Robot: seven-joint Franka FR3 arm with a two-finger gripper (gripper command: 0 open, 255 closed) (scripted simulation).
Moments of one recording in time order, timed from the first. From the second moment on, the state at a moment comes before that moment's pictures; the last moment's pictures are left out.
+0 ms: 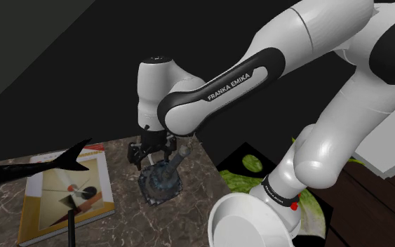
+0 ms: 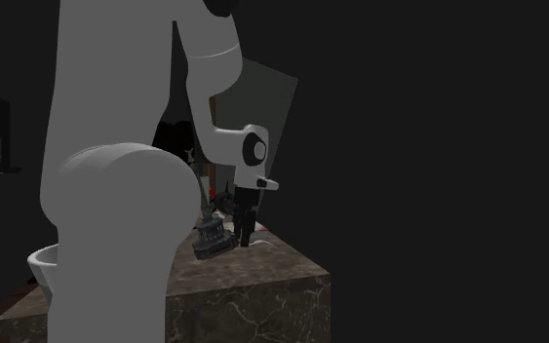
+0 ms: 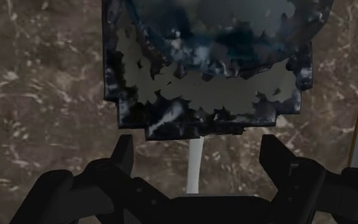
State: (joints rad) arm 0.19 0.04 0.52 -2.34 0.14 2.30 0.88
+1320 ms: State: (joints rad) arm 0.19 0.01 0.52 -2.33 0.16 2.26 0.87
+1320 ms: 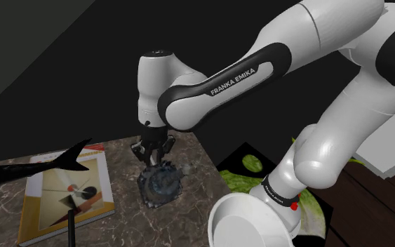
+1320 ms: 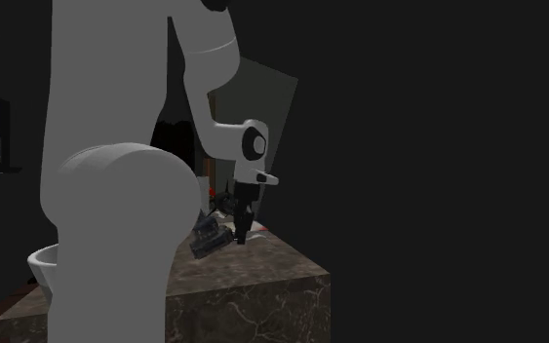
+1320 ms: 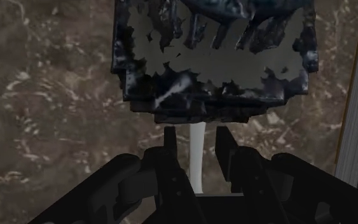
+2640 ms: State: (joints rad) arm 0.18 -0.14 0.50 -2.20 0.21 1.99 0.85
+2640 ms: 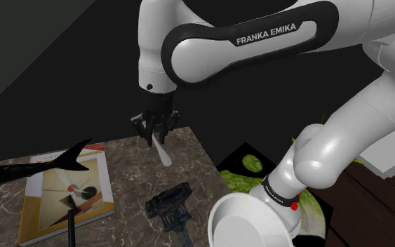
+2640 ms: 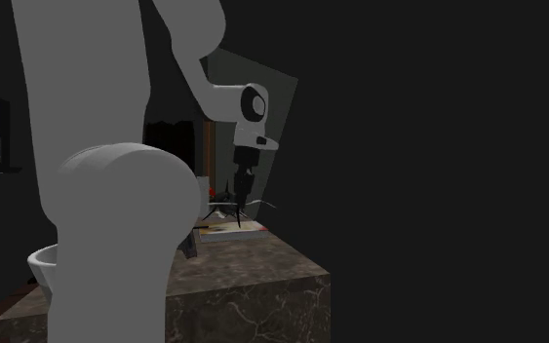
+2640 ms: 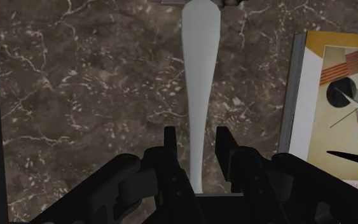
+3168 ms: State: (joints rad) arm 0.19 -0.21 0.49 -2.18 0.24 1.90 0.85
